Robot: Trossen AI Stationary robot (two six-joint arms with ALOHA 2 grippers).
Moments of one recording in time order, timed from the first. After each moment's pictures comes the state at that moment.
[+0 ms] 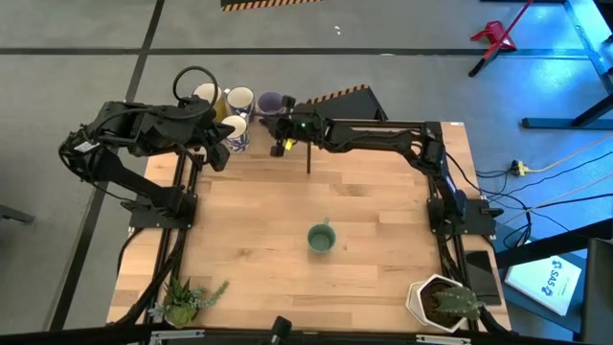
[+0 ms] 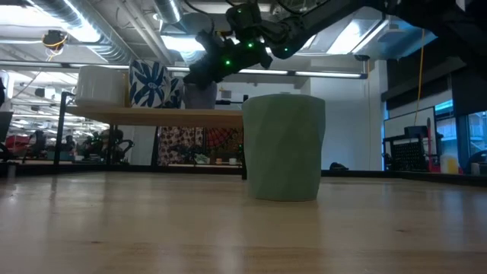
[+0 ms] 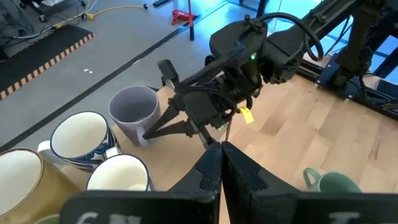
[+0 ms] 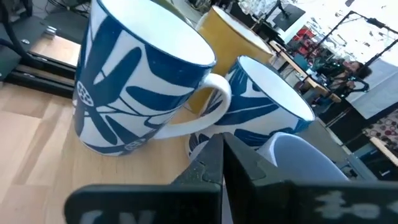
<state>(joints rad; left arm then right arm) -0.07 1.22 1.88 -1.35 -0.61 -0.50 -0.33 2.17 1.75 0.24 0.06 -0.57</state>
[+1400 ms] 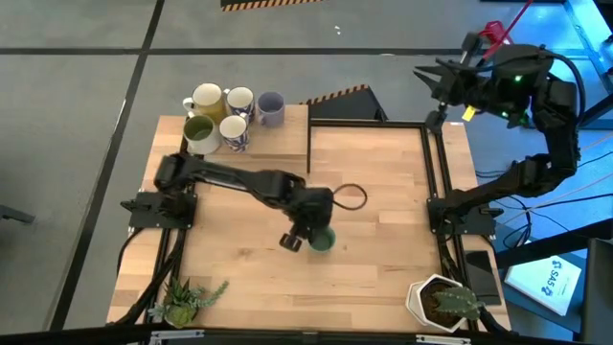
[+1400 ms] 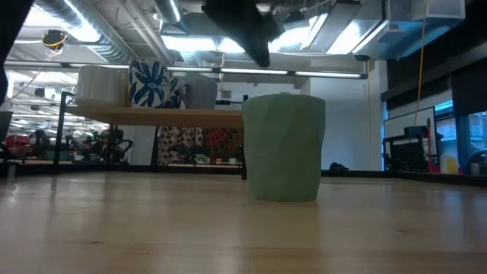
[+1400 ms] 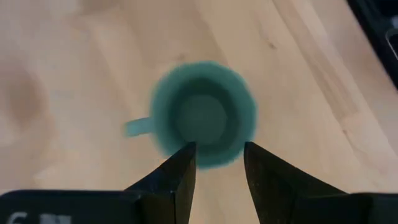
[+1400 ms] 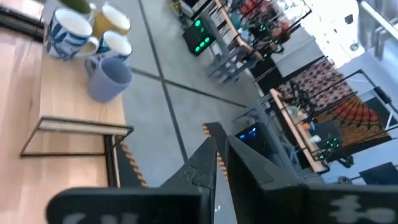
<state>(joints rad) -0.12 1.92 1.76 -0.93 0.13 0.28 -0.33 1.32 2.21 -1.18 0.37 -0.69</state>
